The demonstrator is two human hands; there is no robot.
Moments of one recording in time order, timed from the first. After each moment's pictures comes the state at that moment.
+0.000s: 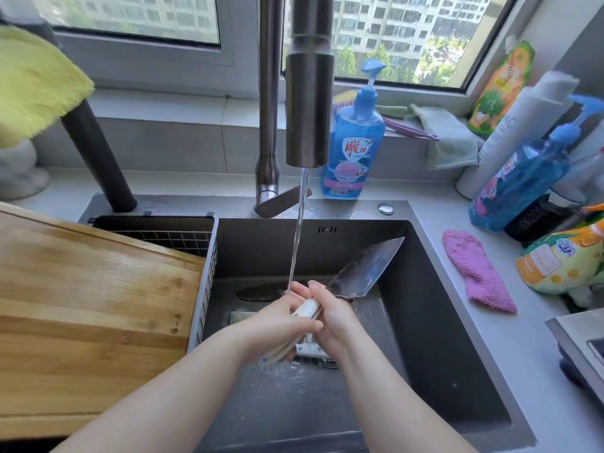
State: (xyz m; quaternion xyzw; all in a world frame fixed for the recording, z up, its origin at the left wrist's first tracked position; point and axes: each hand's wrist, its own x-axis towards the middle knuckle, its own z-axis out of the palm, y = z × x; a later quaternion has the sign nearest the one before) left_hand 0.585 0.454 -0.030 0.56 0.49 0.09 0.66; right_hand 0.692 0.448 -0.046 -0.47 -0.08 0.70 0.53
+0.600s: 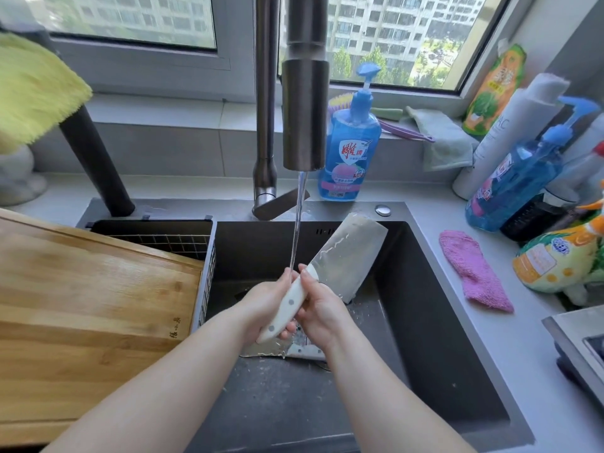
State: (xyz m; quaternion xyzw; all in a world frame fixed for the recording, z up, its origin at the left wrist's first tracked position) left_hand 0.584 0.473 -0.023 0.38 0.51 0.21 0.74; right_hand 0.683 0.459 -0.044 -0.48 -0.11 0.70 0.52
